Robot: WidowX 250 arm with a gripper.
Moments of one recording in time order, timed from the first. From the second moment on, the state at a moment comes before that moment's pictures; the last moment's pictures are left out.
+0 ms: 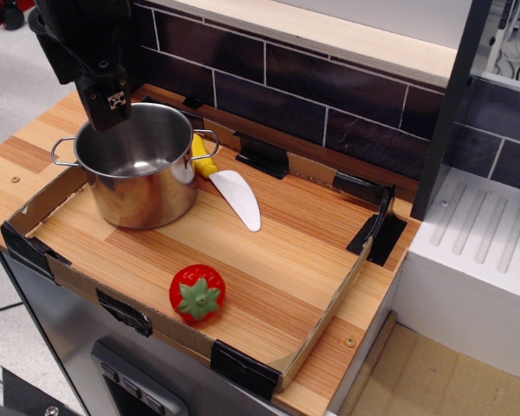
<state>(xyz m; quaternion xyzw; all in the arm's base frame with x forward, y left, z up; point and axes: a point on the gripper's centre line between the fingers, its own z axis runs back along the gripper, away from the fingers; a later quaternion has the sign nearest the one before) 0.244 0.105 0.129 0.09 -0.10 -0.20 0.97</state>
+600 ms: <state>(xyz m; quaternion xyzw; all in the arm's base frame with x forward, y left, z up) 0.256 0.114 0.124 0.04 -0.07 -0.18 0.98</state>
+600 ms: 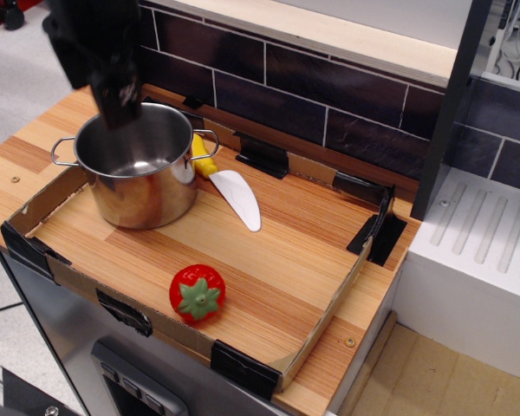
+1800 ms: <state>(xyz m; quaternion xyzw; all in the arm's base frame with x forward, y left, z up) 0.303 0.147 0.068 0.03 -0.04 -0.15 0.99</state>
